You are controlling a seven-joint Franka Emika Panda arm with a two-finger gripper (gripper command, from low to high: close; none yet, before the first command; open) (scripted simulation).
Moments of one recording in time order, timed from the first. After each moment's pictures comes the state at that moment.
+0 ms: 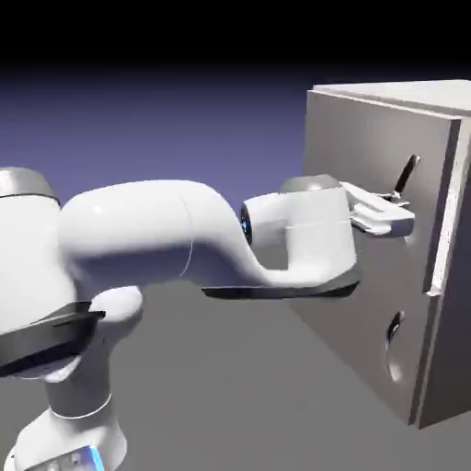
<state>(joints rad) 1.02 -0.92 -1.16 -2.35 -2.90 2.73 -0.26</state>
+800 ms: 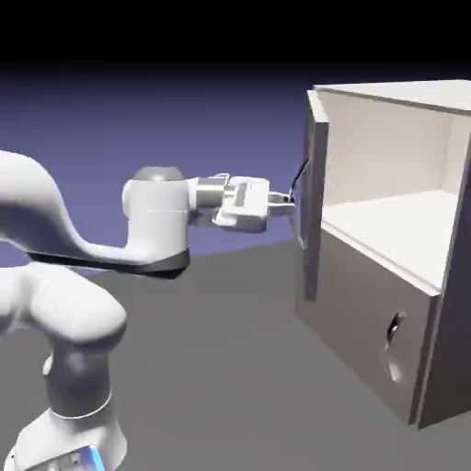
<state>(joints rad) 0.44 -1.18 -0.34 -2.99 -2.07 2.20 -0.49</state>
